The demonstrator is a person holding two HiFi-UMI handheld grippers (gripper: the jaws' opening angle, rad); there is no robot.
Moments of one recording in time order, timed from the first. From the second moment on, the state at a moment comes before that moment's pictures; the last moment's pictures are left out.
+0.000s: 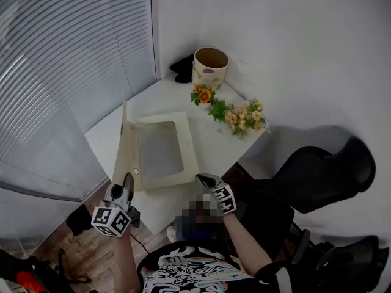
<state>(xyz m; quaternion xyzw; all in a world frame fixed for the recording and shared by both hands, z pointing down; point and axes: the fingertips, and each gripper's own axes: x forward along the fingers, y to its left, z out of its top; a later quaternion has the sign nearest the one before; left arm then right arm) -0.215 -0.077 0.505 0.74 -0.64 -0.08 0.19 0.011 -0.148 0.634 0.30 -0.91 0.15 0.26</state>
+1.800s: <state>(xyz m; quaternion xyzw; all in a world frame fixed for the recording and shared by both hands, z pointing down) -0.107 -0.117 0.534 0.83 -0.52 0.05 0.21 0.011 -0.147 0.634 0.28 -0.91 0.15 0.26</state>
